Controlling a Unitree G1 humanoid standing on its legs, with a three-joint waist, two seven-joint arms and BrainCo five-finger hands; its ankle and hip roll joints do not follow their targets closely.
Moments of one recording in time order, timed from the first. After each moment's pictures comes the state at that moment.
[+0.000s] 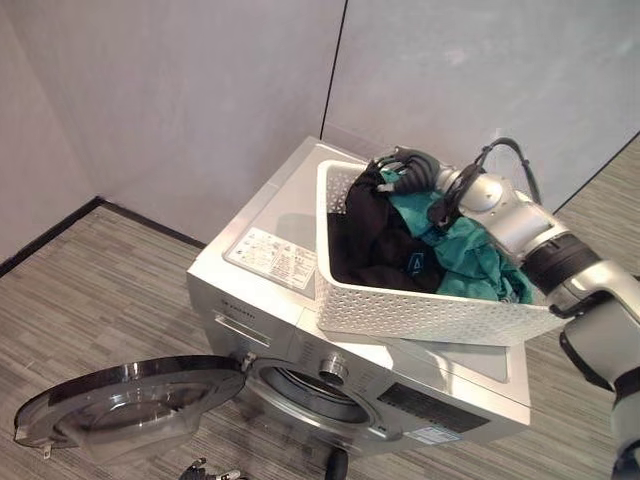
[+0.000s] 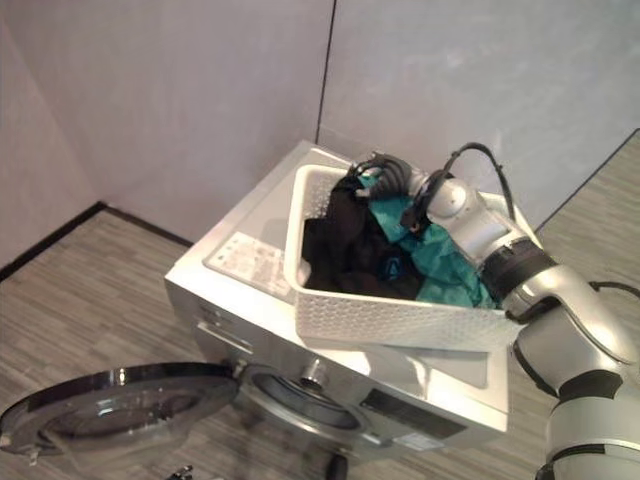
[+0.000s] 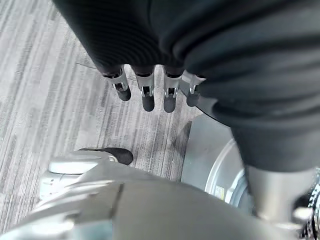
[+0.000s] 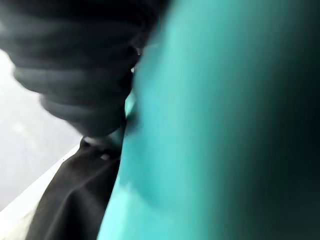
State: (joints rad) left arm 0.03 0.29 -0.24 1.28 -0.12 -0.13 0.04; right arm -1.15 -0.81 0.85 0.60 0.34 -0.02 0.21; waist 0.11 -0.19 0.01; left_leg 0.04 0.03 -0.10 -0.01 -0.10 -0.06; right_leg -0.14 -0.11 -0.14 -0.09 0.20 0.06
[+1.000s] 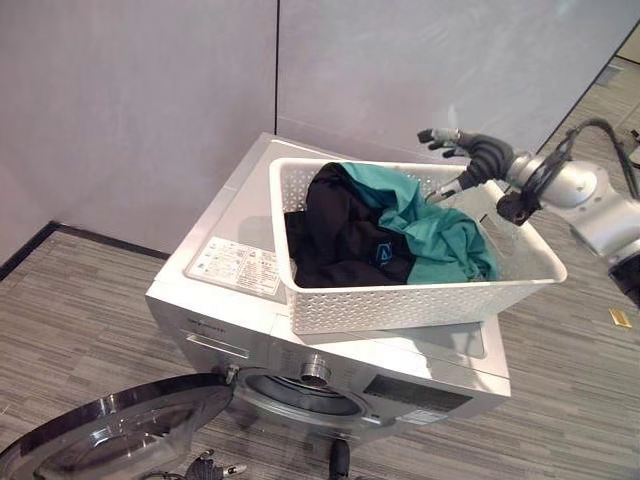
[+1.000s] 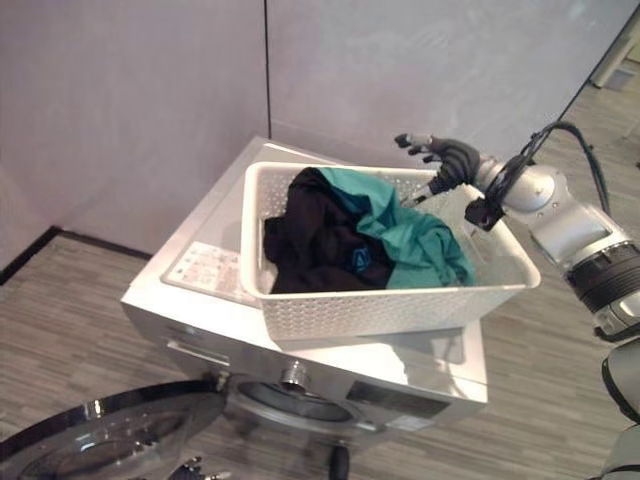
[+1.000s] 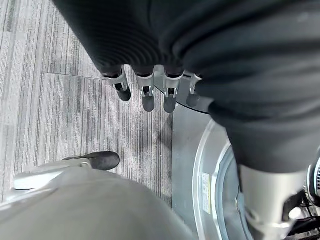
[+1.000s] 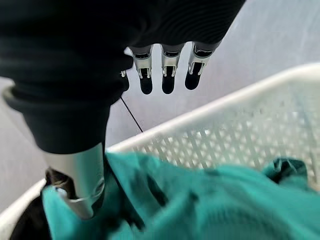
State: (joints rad) left arm 0.01 0.27 -0.25 1.28 -0.11 -0.13 0.03; right arm -1.08 -1.08 0.85 0.41 0.38 -0.06 0.27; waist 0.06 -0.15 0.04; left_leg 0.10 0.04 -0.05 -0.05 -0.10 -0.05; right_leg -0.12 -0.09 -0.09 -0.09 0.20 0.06
